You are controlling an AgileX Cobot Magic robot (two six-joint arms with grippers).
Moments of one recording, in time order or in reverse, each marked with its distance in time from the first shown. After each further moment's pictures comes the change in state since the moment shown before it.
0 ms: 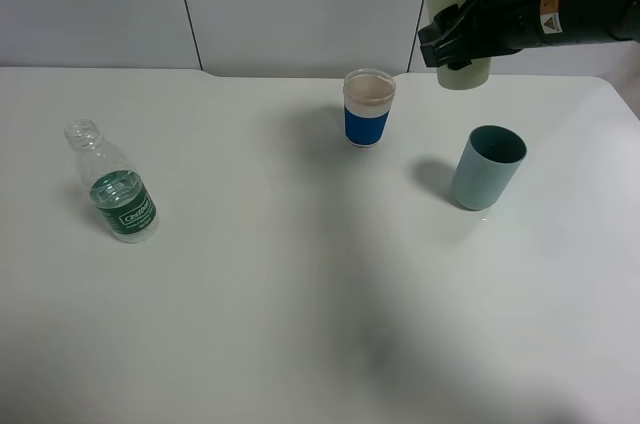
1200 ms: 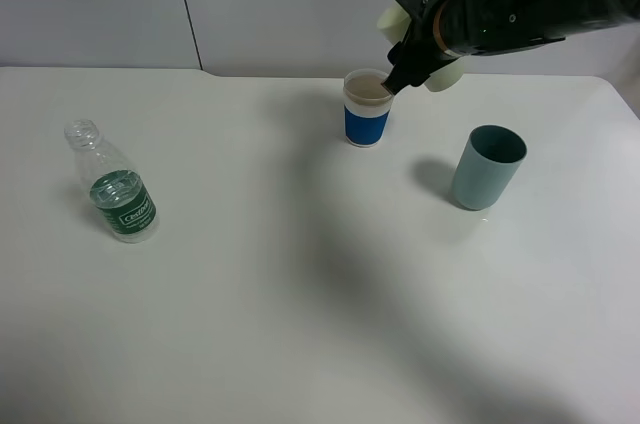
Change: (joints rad) left arm 0.000 0.000 0.000 -0.001 0.000 0.000; right arm 0.097 0.416 -0.324 -0.765 0.375 0.457
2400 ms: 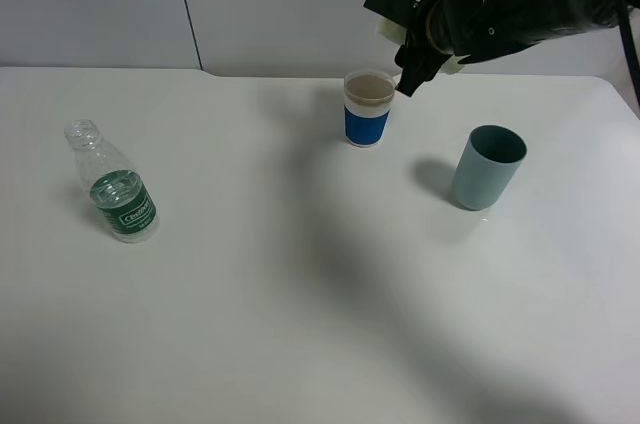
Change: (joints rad) left arm 0.000 0.000 0.000 0.000 0.000 0.000; right arm 0.011 0.069 -0.049 -0.148 0.100 -0.129
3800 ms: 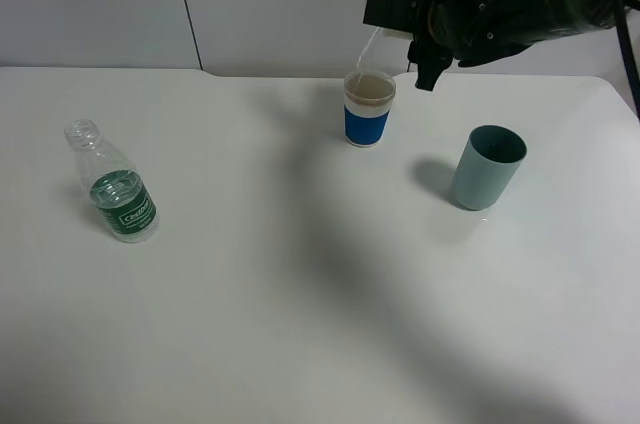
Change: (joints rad) left arm 0.000 0.000 0.000 0.000 0.000 0.000; right arm 0.011 0.000 0.000 -0.126 0.080 -0.180
